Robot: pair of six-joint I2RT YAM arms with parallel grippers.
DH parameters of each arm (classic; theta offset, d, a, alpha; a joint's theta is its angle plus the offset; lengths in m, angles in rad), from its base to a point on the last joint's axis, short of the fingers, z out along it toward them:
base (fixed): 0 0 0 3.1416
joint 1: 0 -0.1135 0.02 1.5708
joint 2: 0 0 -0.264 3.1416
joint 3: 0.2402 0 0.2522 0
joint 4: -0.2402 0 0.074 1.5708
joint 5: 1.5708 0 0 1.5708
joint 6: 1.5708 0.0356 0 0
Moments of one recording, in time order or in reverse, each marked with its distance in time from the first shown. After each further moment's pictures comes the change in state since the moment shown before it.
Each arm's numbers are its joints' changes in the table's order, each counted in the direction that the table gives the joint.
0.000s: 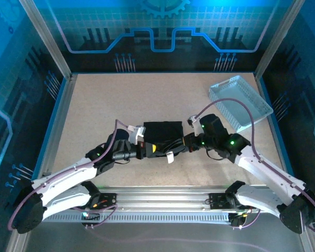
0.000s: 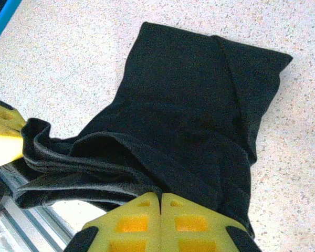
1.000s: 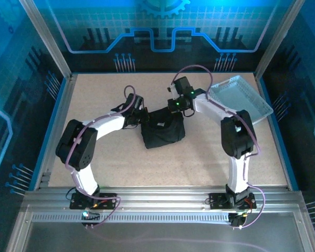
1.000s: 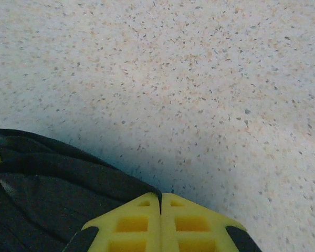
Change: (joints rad) left arm -0.304 0.830 0.632 -0.206 -0.283 0.063; right arm 0.170 1.008 0.775 0.028 0.060 -0.176
